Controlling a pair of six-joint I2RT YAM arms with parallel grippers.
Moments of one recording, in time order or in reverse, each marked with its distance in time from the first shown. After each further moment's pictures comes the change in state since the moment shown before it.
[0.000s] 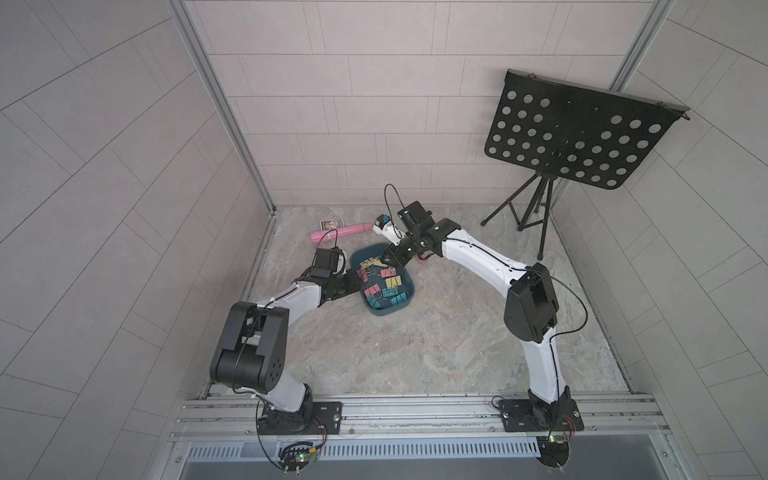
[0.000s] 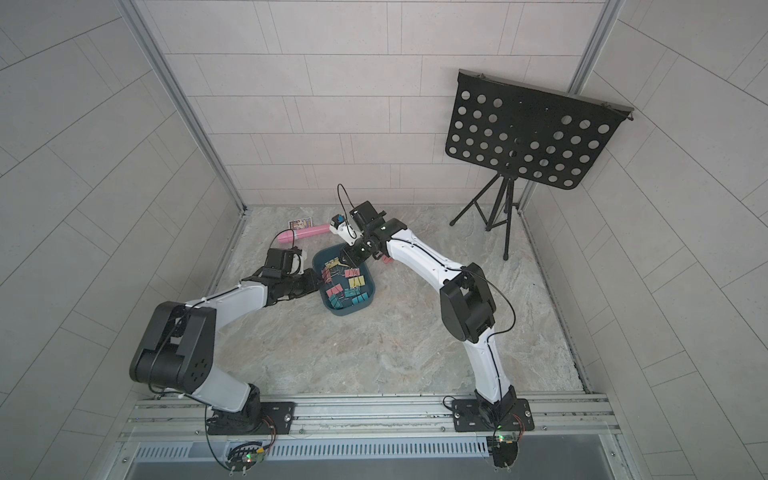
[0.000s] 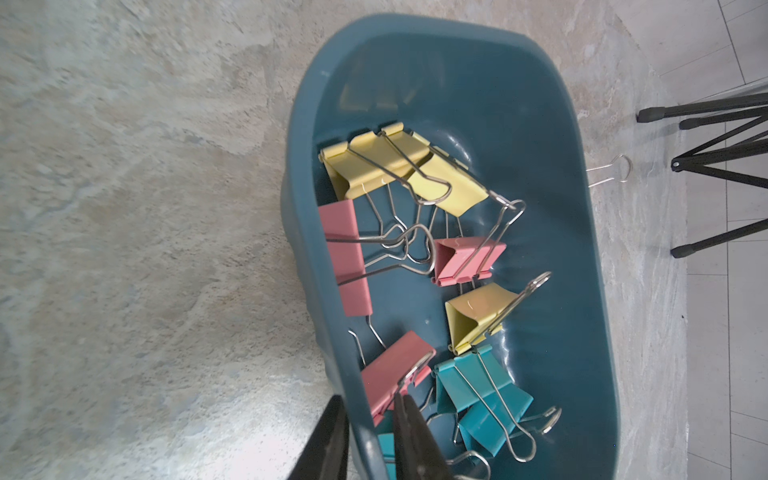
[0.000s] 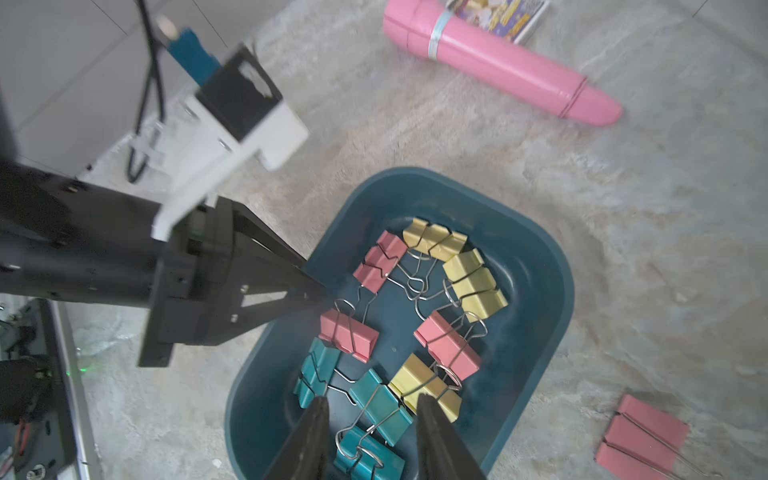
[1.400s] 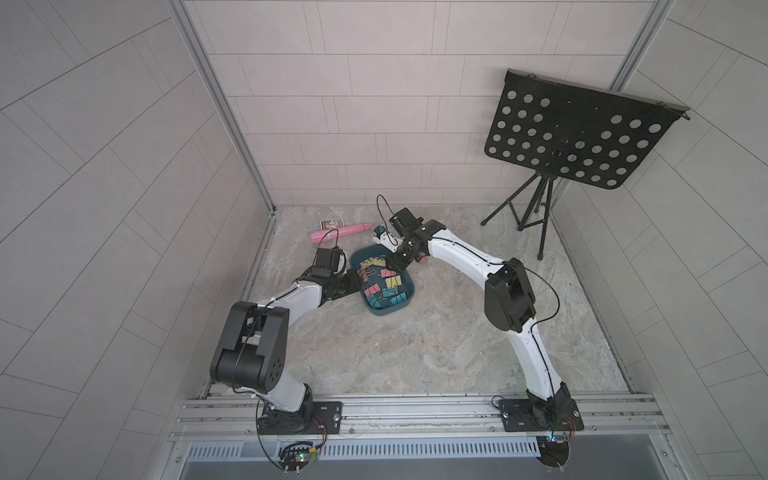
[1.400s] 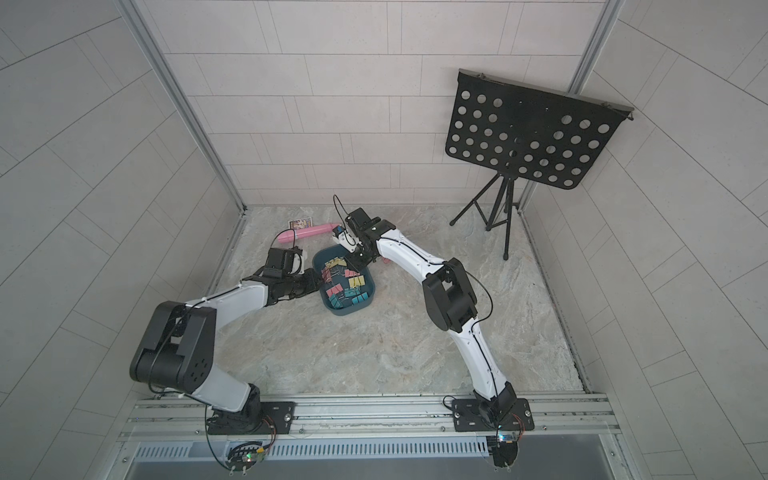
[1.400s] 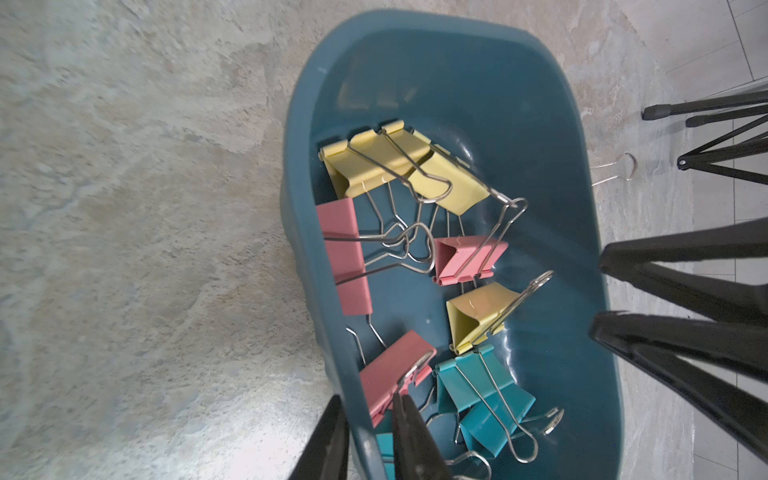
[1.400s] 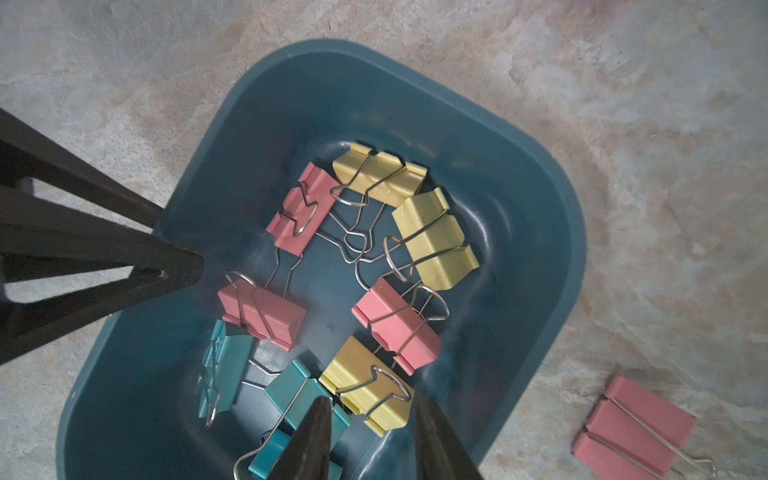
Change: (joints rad) left arm -0.016 0.000 0.004 -0.008 -0.006 0.000; right arm 0.002 0.180 0.158 -0.131 0.122 -0.065
